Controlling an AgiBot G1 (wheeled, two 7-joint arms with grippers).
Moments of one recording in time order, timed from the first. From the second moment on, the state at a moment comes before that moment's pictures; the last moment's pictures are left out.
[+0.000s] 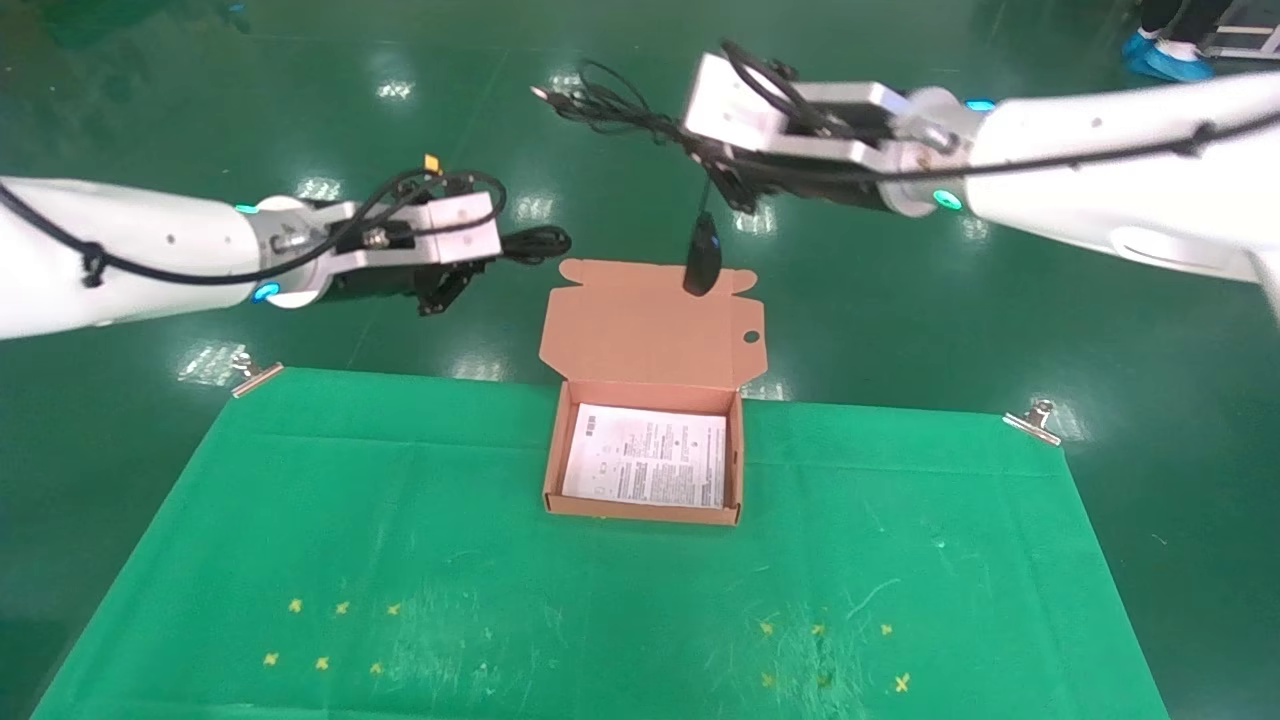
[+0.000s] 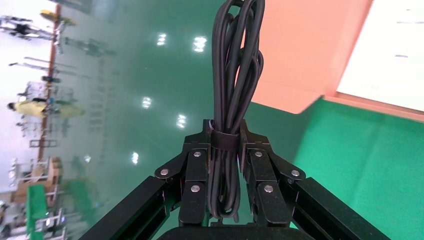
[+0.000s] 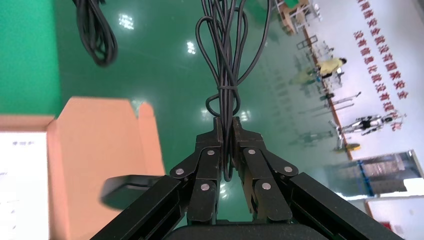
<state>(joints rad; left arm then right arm) -1.66 1.12 0.76 -0.91 2.09 0.86 -0.24 1.75 -1.17 -0.72 0.80 -1.70 -0.77 -0.06</state>
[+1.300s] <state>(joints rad) -1.61 1.06 0.82 -0.96 2.37 0.93 -0.48 1.65 -1.36 -0.77 0.53 -1.55 -0.73 -0.23</state>
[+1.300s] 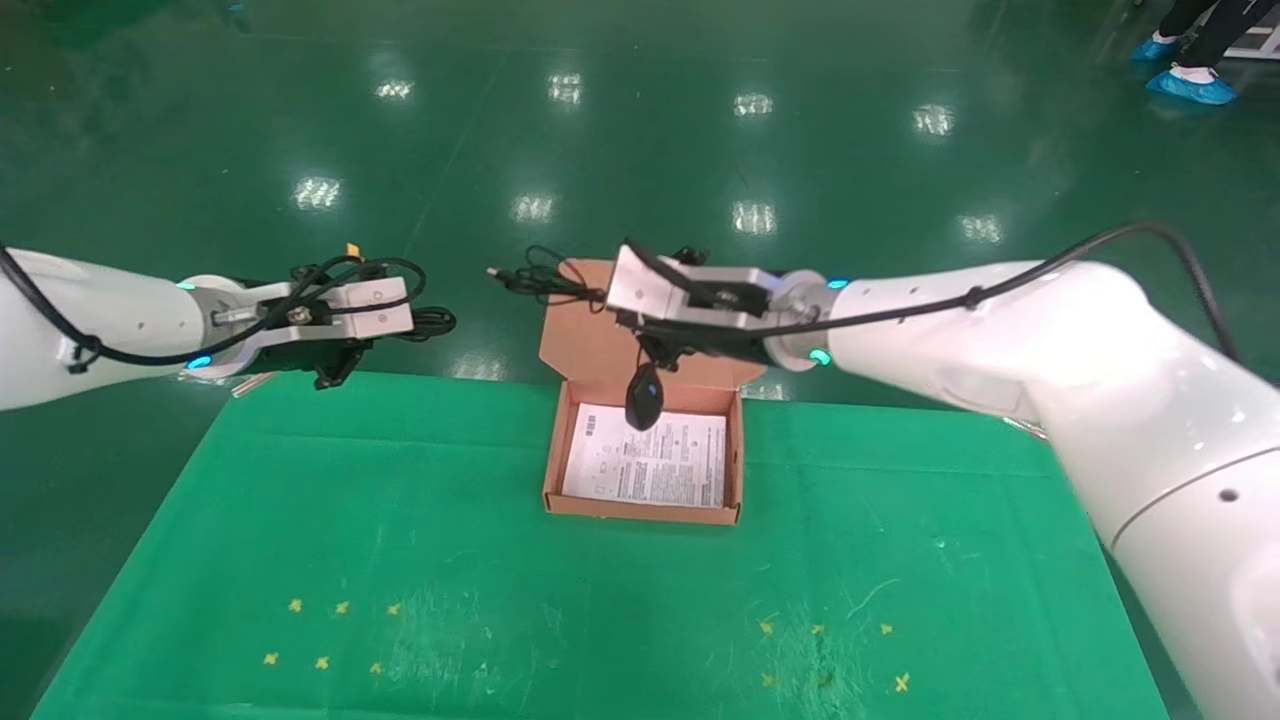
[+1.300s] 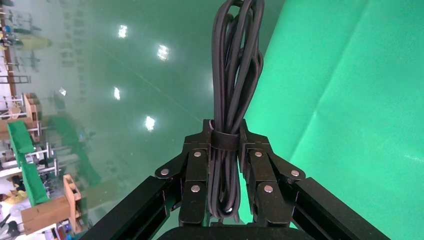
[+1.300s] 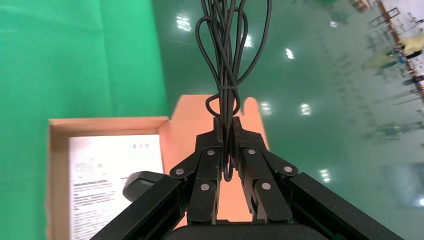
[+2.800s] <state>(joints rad) -1.52 1.21 0.87 -0.87 2.41 0.80 -0.47 1.57 -1.22 -1.09 0.54 -1.29 -0.58 0.00</state>
